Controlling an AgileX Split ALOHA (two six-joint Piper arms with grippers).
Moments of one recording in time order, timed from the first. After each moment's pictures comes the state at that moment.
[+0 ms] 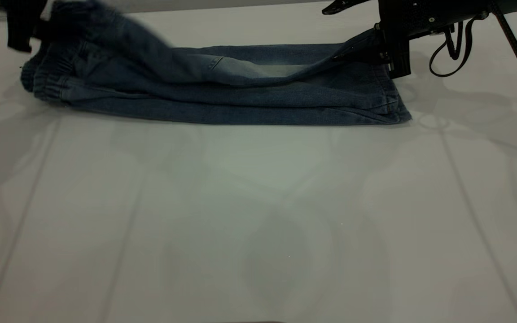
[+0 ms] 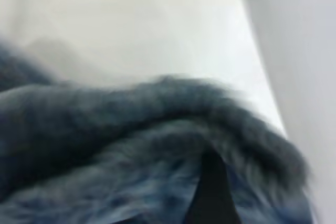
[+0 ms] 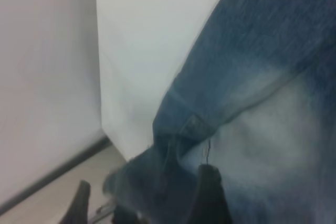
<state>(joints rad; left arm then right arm) 0.08 2.17 -1.32 -1.77 0.24 0.70 0.06 2.38 -1.38 1.80 0.77 -0.40</state>
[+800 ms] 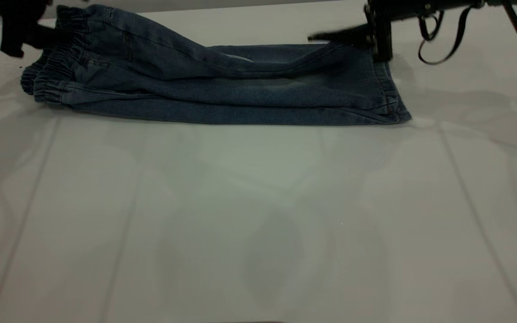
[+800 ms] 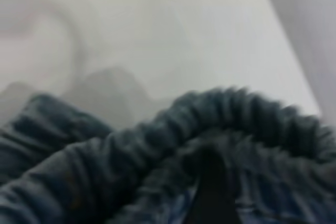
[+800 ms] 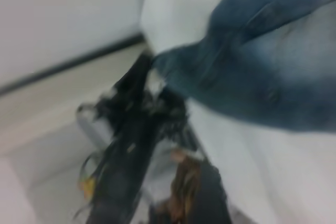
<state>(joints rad) 0.08 2.23 -1.34 -1.77 0.17 0.79 0.06 2.37 -1.42 1.79 1.08 -0.56</state>
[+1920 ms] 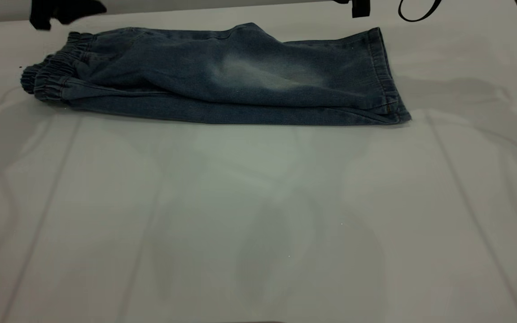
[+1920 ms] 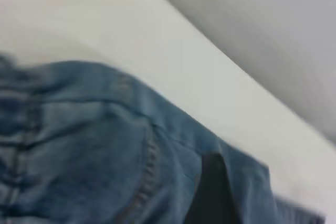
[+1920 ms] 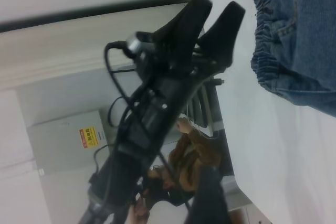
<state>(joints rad) 0.10 2.25 -1.46 -1.65 0.48 0.96 0.09 2.37 -1.55 1.79 1.15 -0.63</state>
